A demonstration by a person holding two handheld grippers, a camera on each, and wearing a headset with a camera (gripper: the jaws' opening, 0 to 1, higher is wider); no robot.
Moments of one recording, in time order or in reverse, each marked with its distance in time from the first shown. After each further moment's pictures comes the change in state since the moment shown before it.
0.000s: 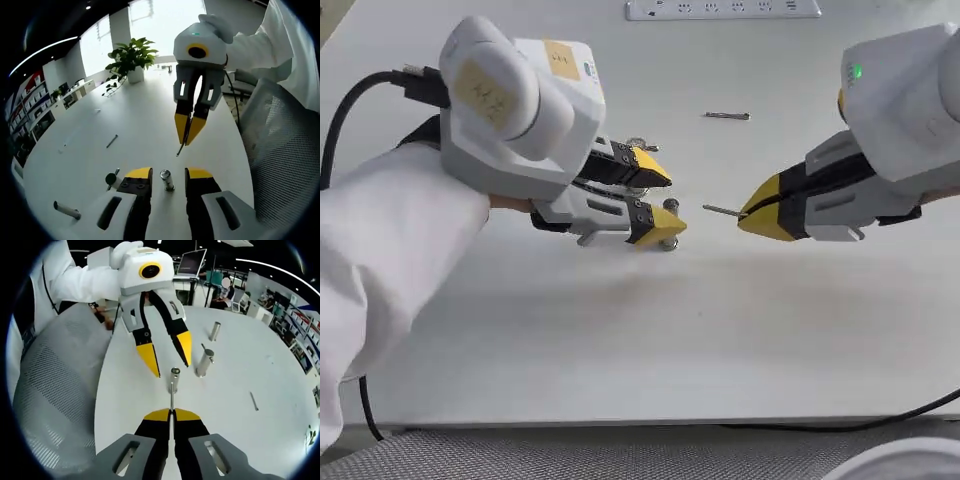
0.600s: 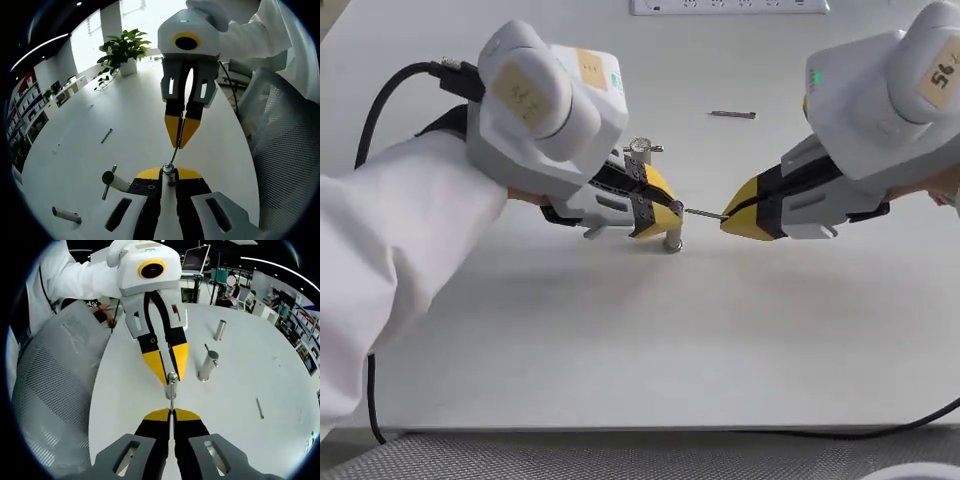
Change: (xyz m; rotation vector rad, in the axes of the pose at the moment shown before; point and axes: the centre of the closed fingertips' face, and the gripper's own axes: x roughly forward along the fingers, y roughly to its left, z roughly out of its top) left arm 0.008 0.005 -0.017 0.033 0.072 -0.060; right arm 0.021 -0.013 -0.001 -0.011 0.017 0.051
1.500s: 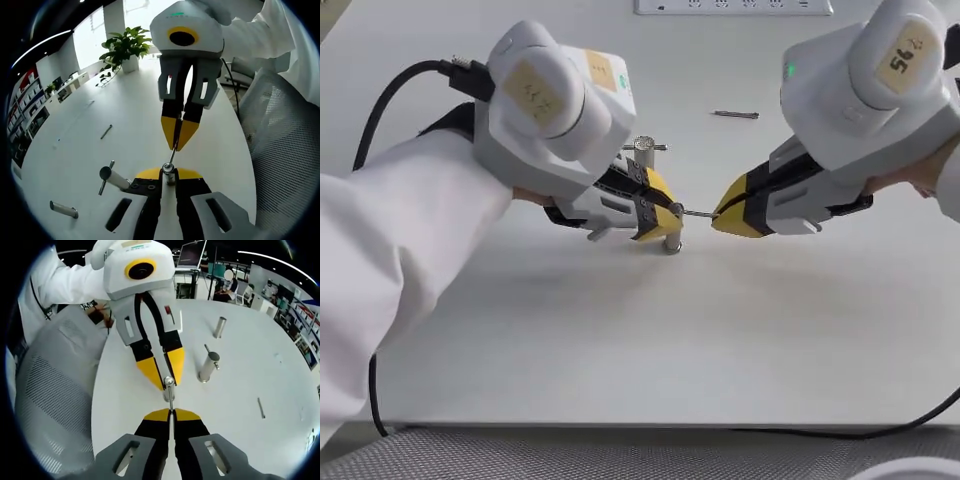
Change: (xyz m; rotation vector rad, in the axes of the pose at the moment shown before) left arm 0.000 -0.002 -0.004 -0.037 0.016 0.015; right arm 0.005 0.000 0.006 0.039 0.039 -0.004
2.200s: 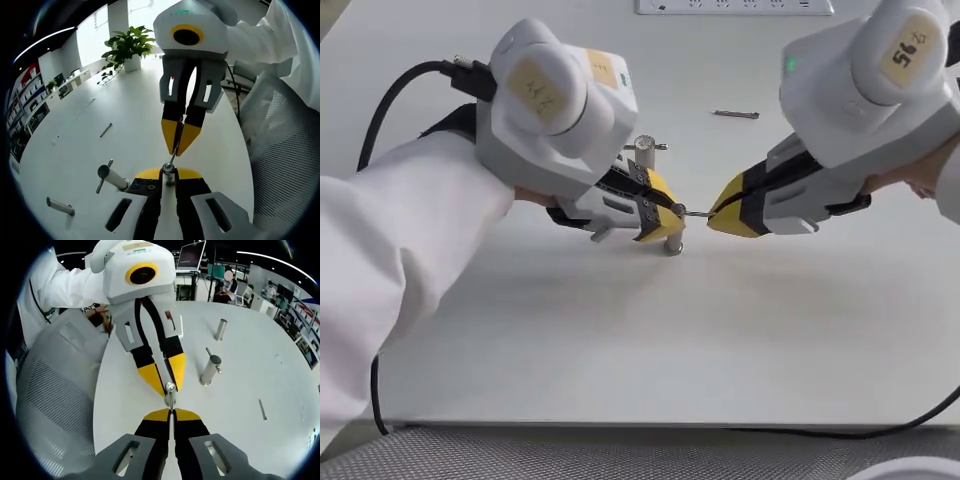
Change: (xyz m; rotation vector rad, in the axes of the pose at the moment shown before) left arm -0.001 -0.004 0.002 -0.032 -0.006 -0.002; right arm 0.003 0.006 0.008 0.011 -0.018 0.005
